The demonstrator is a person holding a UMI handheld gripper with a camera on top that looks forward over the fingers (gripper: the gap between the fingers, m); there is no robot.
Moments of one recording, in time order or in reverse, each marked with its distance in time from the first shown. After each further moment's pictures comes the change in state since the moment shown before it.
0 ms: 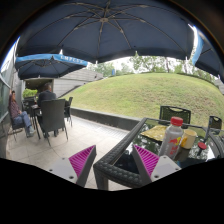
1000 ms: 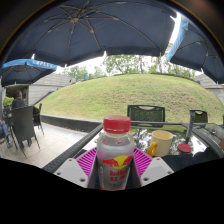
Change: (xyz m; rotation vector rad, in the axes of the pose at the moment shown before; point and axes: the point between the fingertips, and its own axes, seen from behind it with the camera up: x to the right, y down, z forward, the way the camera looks) arm 0.202 0.006 0.073 0.043 0.292 0.081
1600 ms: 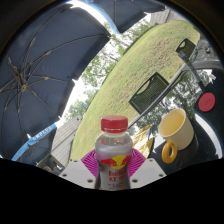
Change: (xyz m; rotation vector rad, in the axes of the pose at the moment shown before) arm 0.046 -0.071 0.074 0.048 -0.197 0.830
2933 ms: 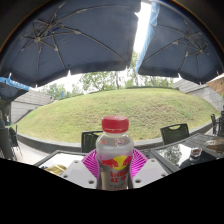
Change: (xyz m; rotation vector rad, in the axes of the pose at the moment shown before) arm 0.162 -0.278 -0.030 0.243 0.334 -0.773
